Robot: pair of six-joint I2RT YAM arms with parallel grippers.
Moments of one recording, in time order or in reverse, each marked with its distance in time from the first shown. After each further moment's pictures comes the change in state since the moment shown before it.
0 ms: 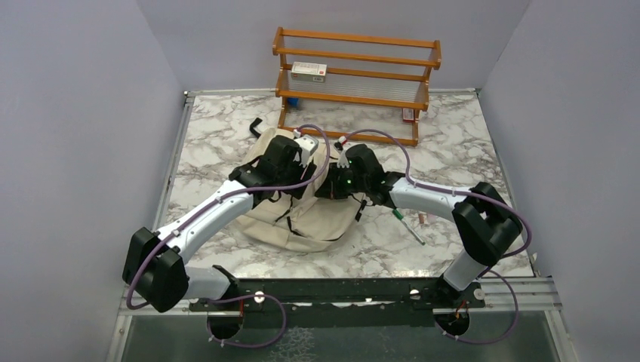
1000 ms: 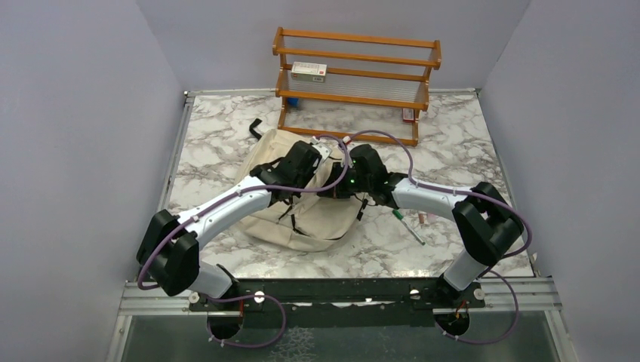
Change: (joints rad) left arm -0.098 0.137 0.040 -0.037 -0.258 0.100; right arm -0.025 -0.005 -0.033 0.043 -0.033 0.025
